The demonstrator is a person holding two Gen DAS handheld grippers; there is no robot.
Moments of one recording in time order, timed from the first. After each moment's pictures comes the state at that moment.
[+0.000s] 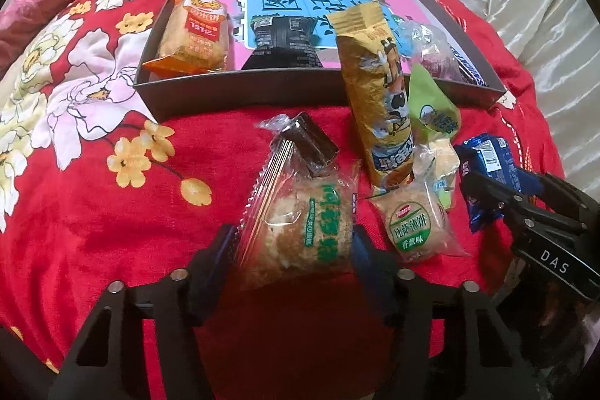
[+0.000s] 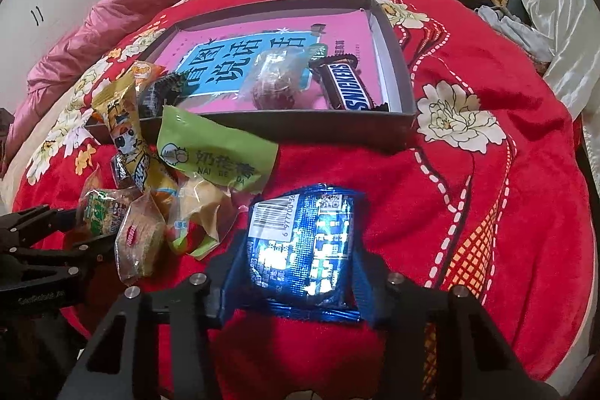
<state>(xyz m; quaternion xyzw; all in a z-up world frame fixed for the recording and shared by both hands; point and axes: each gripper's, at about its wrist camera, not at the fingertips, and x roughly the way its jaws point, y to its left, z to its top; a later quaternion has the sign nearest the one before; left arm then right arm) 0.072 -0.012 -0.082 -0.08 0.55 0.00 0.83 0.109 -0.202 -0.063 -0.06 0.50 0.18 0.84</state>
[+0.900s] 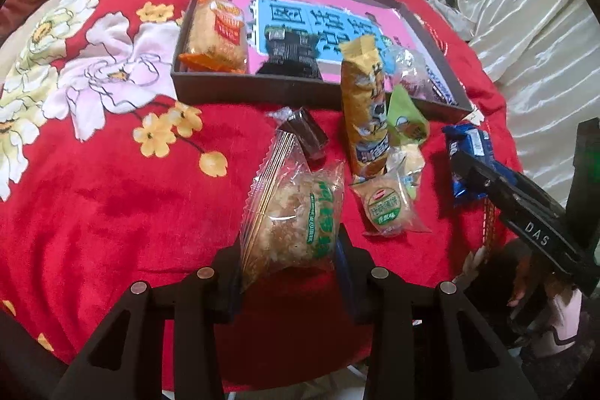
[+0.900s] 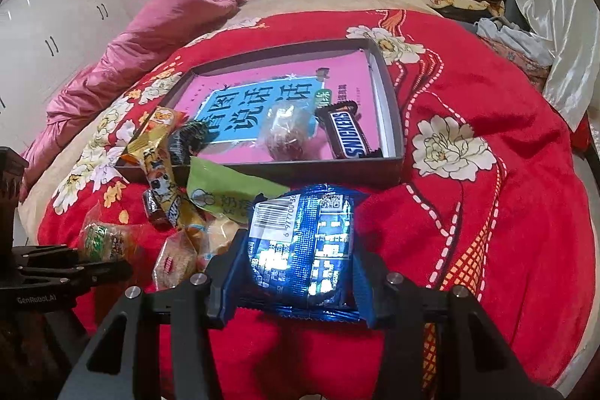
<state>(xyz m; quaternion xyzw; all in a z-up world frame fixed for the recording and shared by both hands) 0.035 0.018 -0.049 -0.15 0.54 -0.03 0.83 0.103 -0.209 -0.035 -0.02 0.45 0.21 0.87</state>
